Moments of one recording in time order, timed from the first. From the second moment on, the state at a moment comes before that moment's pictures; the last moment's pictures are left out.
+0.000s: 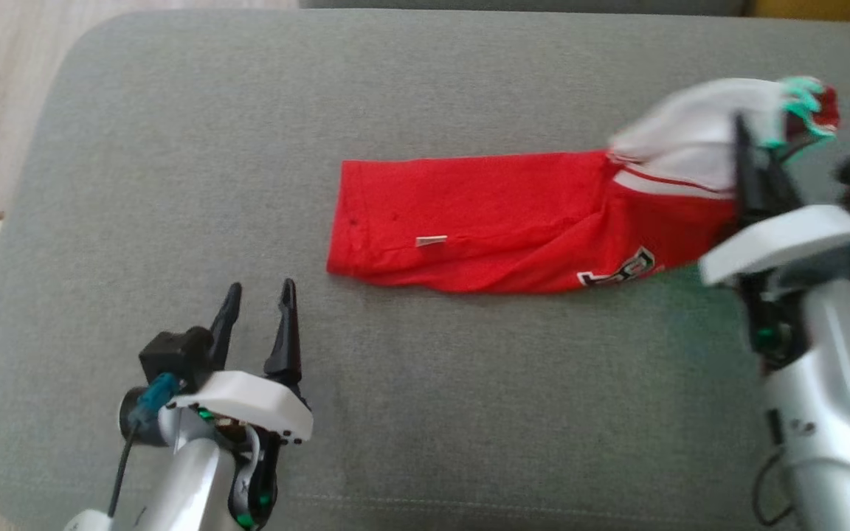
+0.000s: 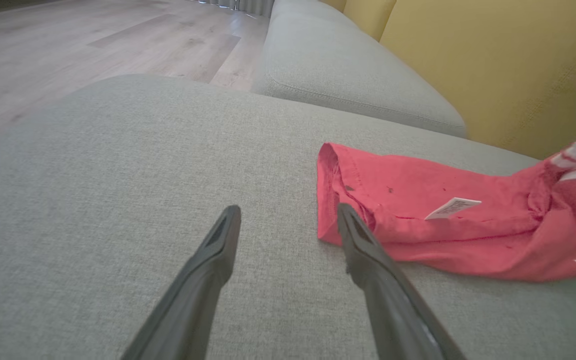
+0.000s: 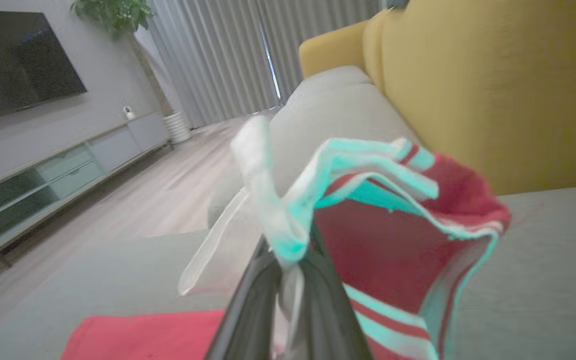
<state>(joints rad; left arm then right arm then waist) -0.18 0.04 -0.25 0.39 -0.32 0.05 -0.26 -0.48 -0.17 0.07 0.44 0.42 0.12 -0.05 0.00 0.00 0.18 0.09</state>
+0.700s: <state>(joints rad) -0.17 0.04 -0.36 0.38 -0.39 0.07 -0.26 -0.51 -0.09 0.41 0.46 0.45 0.12 0.08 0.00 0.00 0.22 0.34</state>
